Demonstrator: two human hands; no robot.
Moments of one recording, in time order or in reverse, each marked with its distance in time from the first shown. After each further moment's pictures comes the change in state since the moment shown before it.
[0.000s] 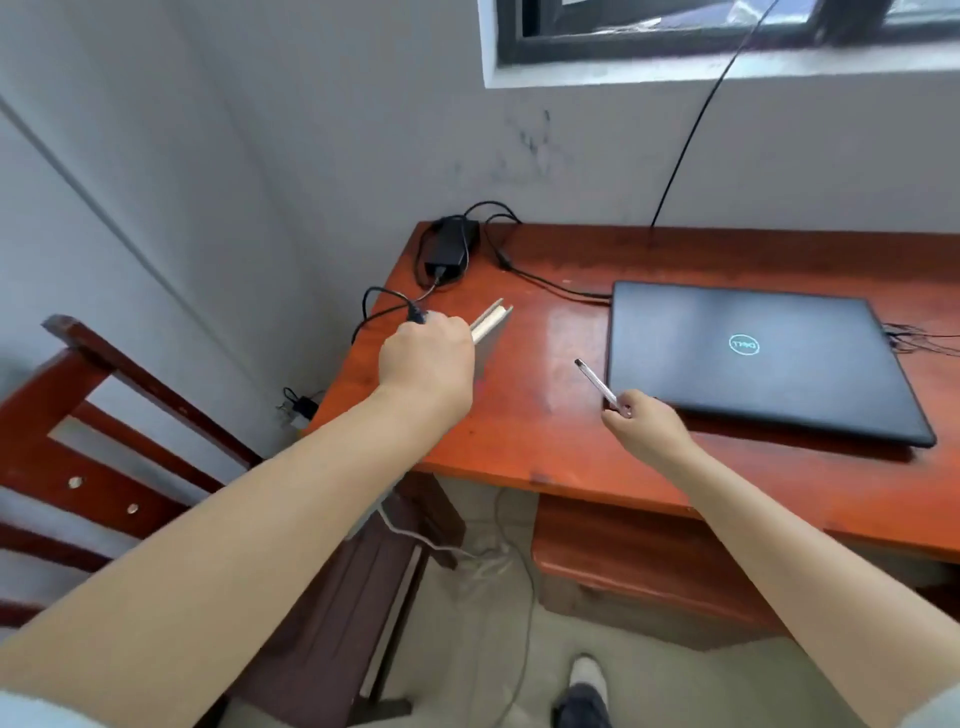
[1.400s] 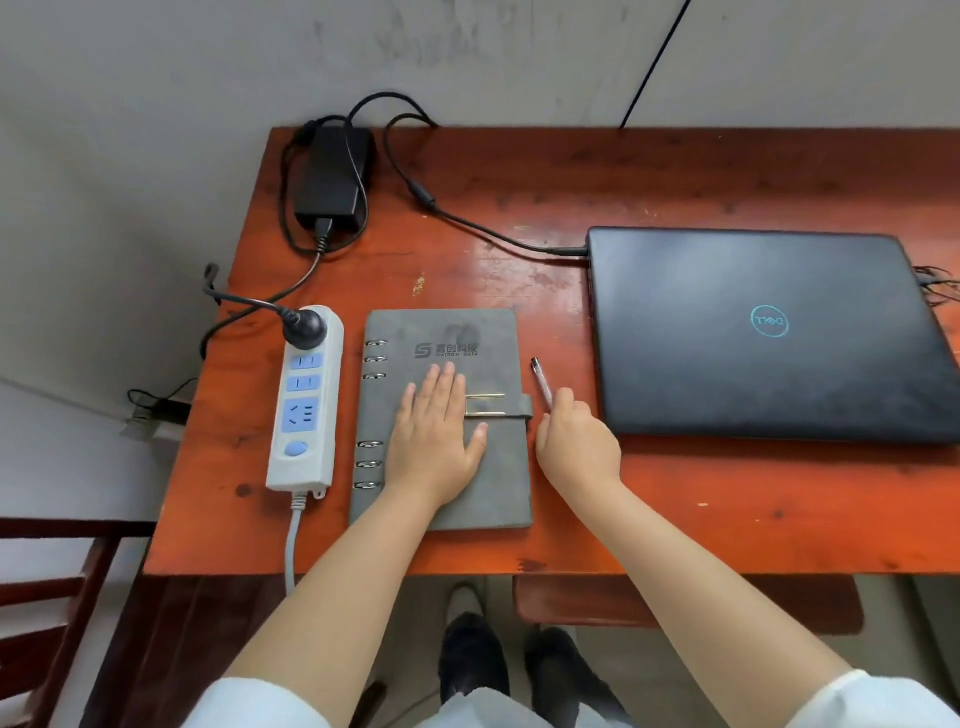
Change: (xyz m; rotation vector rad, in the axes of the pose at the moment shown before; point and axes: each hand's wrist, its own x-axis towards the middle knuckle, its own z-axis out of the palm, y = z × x) left_hand 0.153 0.039 0.228 -0.417 -0.171 0.297; right_hand 0.123 -0.011 0.099 -0.361 0.136 0.083
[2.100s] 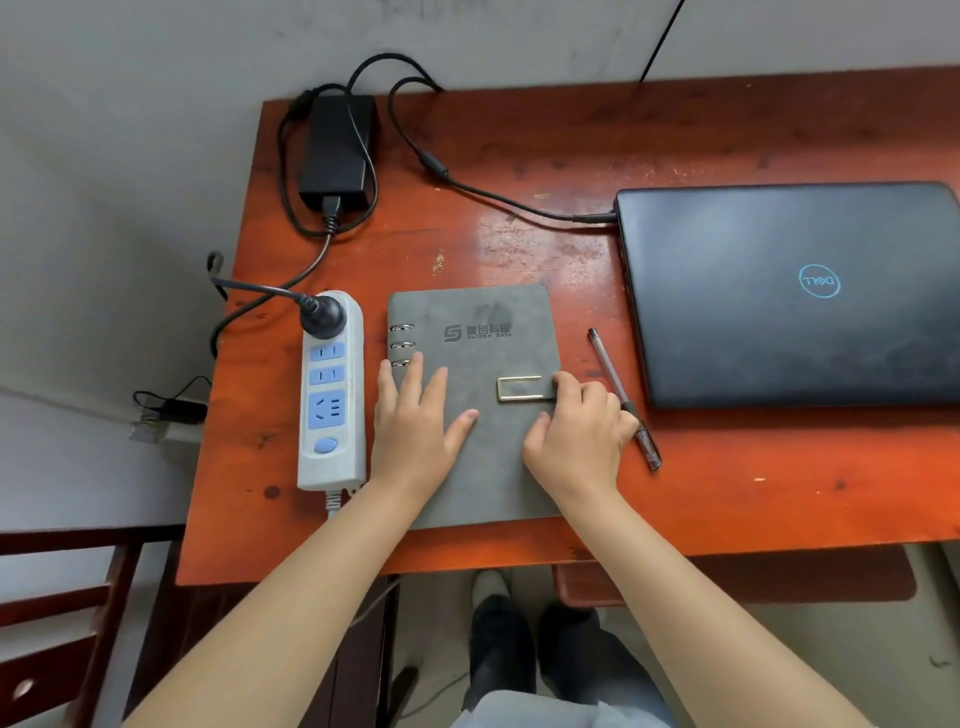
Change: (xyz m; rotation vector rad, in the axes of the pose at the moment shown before) left_hand -0.009 -0.038 -0.024 -0.189 0.012 -0.112; right_hand -0.020 -0.048 0.016 0.171 0.159 0.148
